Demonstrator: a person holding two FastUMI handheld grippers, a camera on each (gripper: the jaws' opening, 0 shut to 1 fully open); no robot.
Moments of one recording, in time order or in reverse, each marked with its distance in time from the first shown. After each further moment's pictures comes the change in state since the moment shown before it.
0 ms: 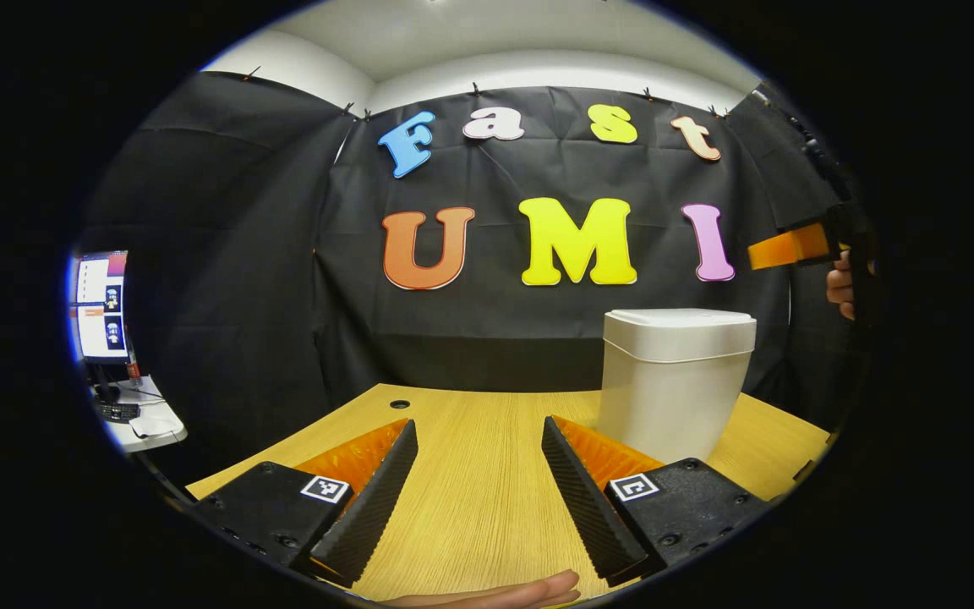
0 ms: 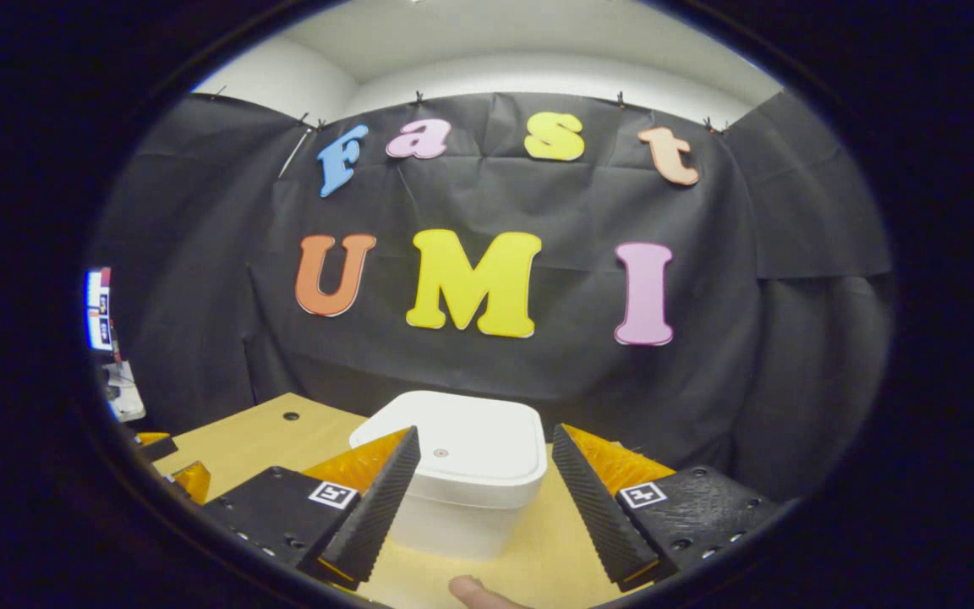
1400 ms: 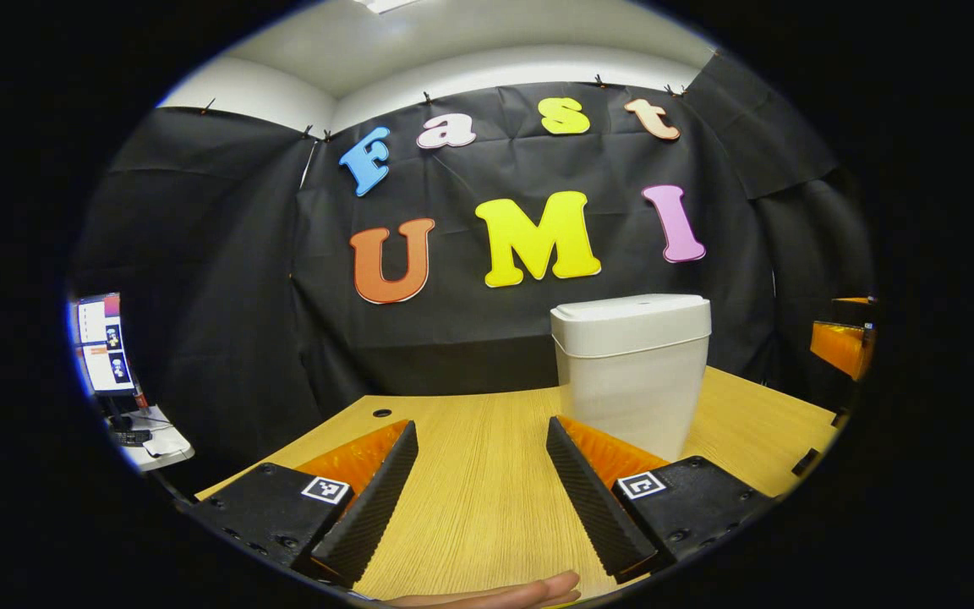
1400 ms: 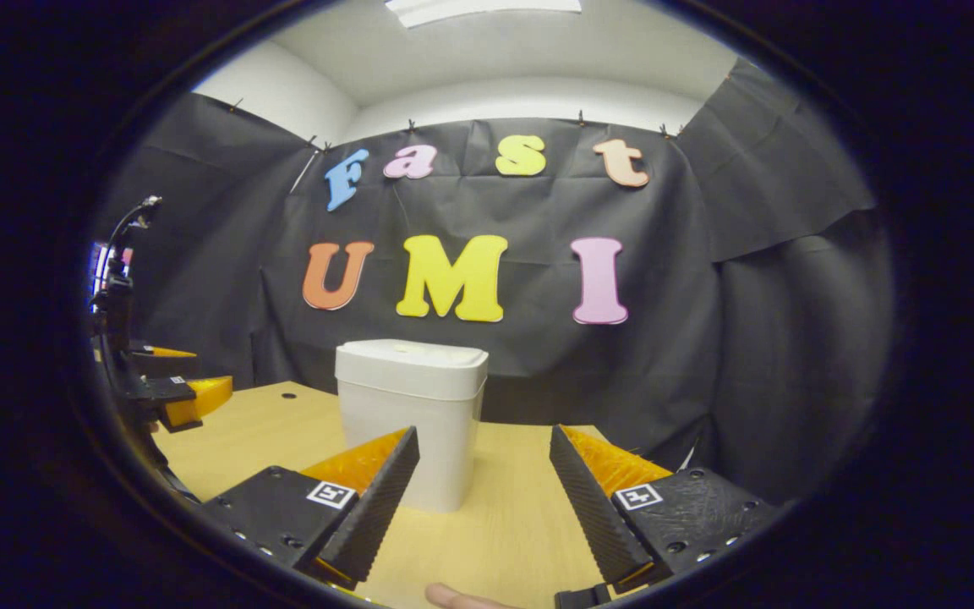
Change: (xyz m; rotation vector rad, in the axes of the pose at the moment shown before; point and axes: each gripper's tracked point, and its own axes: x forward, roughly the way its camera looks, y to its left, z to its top) left arm -0.021 -0.073 0.011 0.103 -0.012 -0.024; right arm -0.087 -0.060 -0.130 0.061 -0.054 0.010
